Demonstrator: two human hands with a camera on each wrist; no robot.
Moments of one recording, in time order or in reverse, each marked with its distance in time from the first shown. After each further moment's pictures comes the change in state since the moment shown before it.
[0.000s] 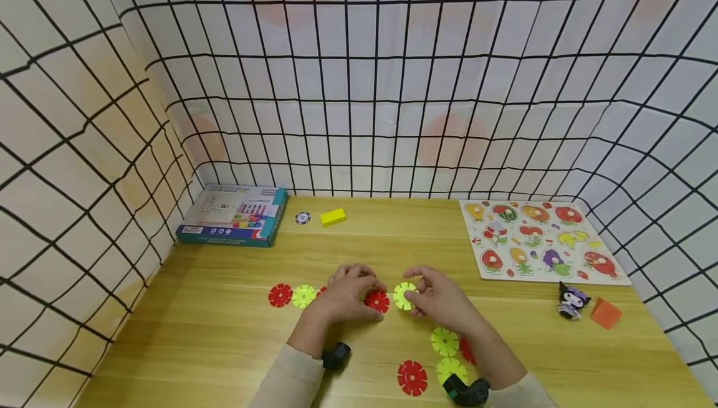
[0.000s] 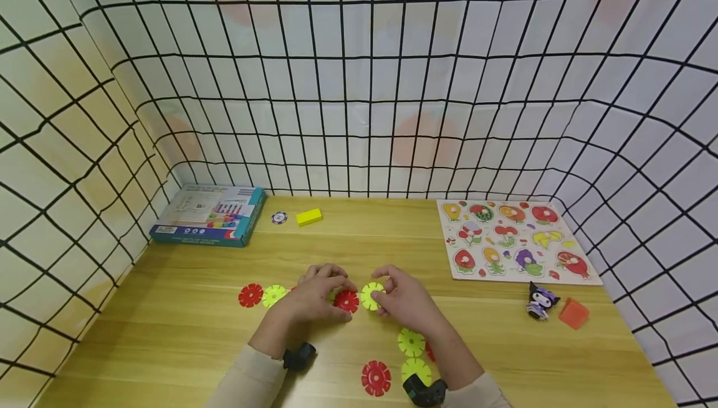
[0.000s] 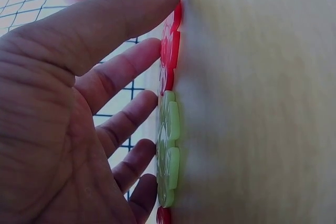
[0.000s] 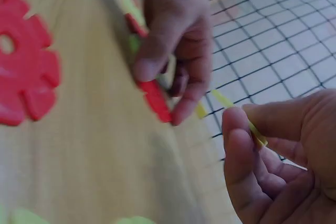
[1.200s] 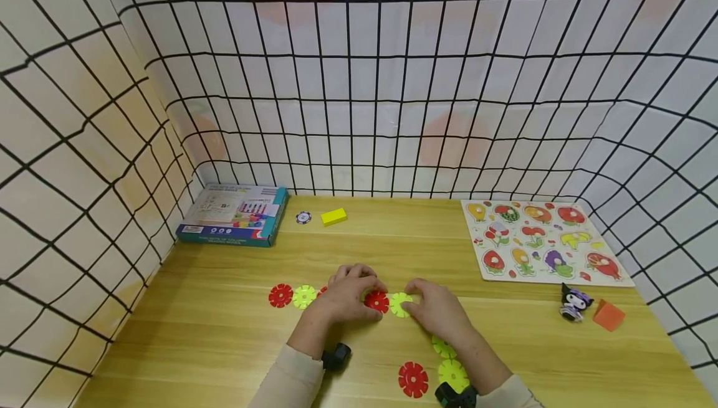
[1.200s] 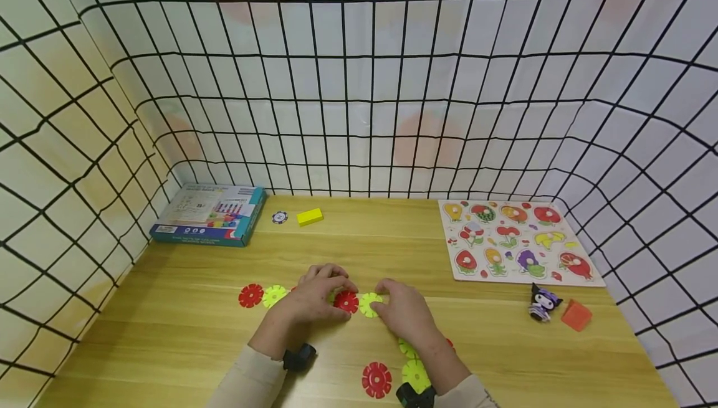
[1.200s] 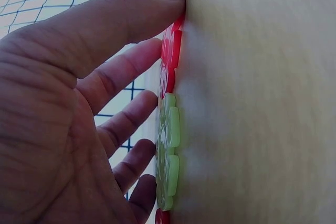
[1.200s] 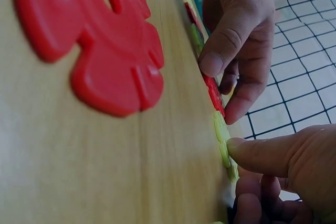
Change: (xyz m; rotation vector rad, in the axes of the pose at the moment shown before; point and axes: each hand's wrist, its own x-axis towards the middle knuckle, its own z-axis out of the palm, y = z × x) left_hand -0.001 -0.001 -0.001 -0.004 0.017 0.022; right_hand 0.008 0.016 0.019 -0.582 0.157 -0.008
